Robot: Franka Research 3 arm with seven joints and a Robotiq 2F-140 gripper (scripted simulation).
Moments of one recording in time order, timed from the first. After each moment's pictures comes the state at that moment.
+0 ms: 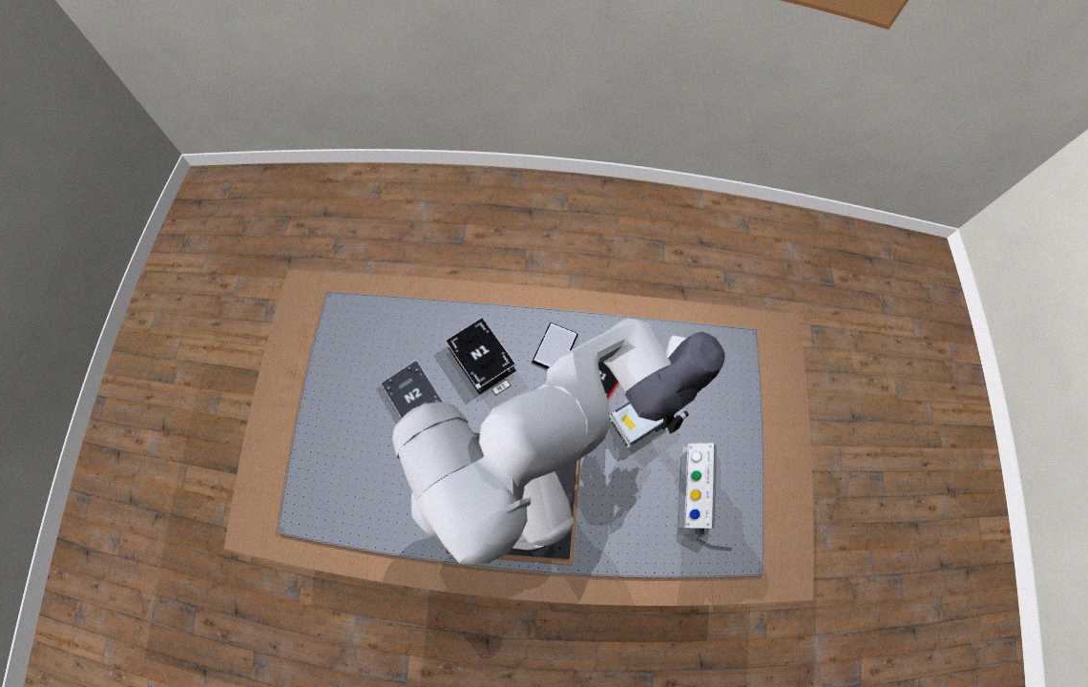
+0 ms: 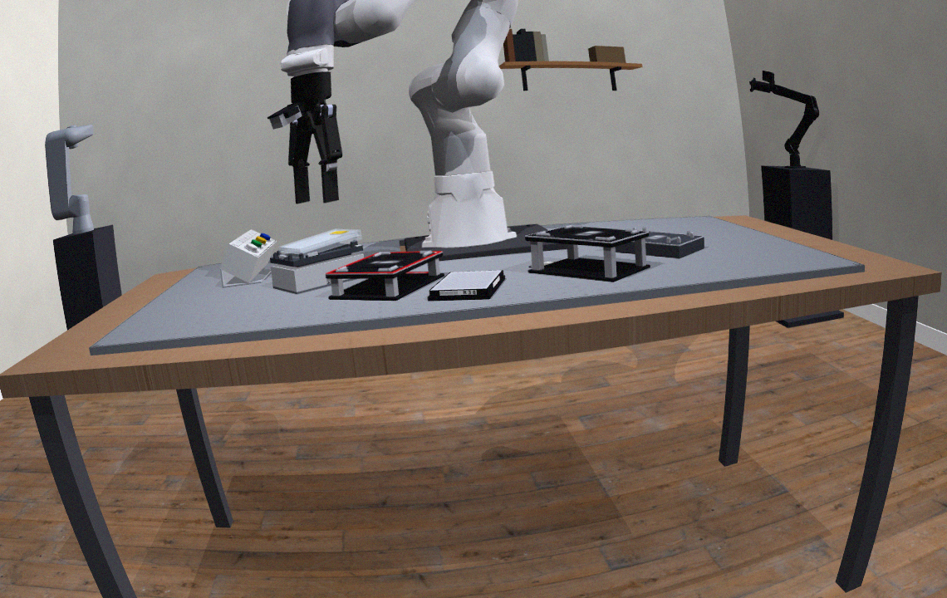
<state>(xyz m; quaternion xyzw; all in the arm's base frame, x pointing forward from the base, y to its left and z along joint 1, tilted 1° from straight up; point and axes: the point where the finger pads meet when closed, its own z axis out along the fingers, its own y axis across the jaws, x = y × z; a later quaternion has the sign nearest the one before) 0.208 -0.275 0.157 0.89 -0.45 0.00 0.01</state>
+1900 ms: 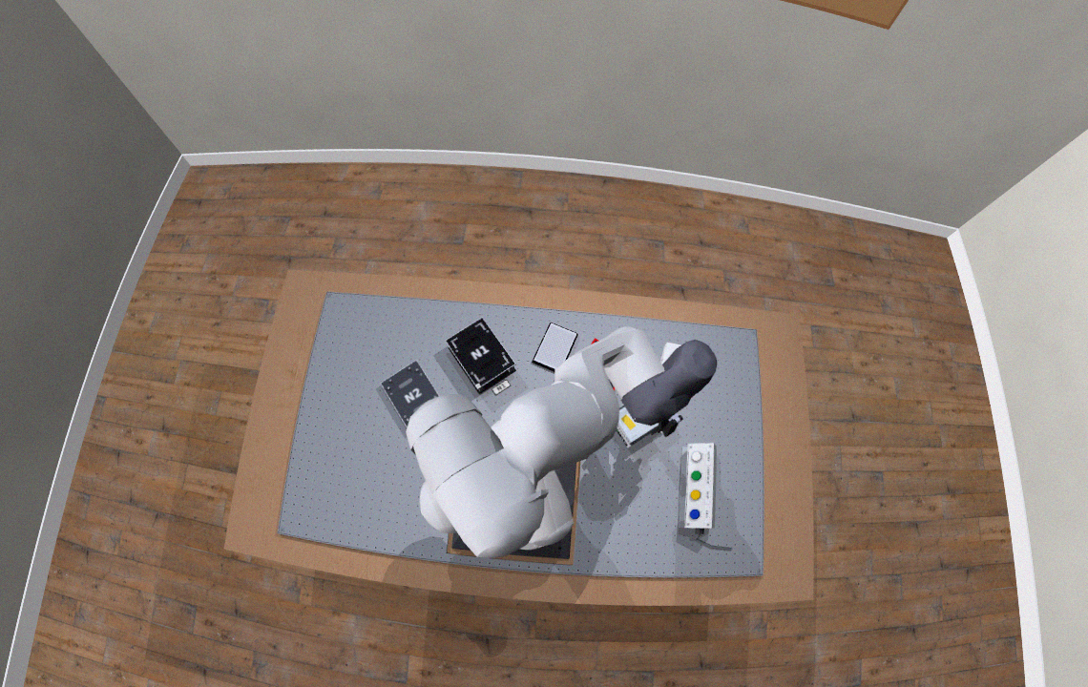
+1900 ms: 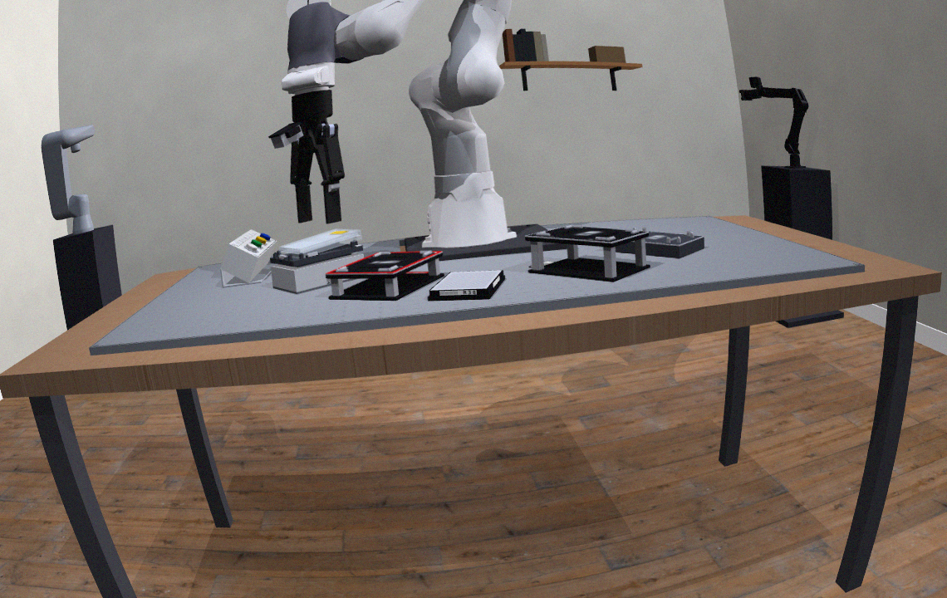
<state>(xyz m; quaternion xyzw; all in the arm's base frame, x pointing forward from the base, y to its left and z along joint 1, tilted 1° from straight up) 0.207 -0.274 0.121 0.89 -0.45 0.00 0.01</state>
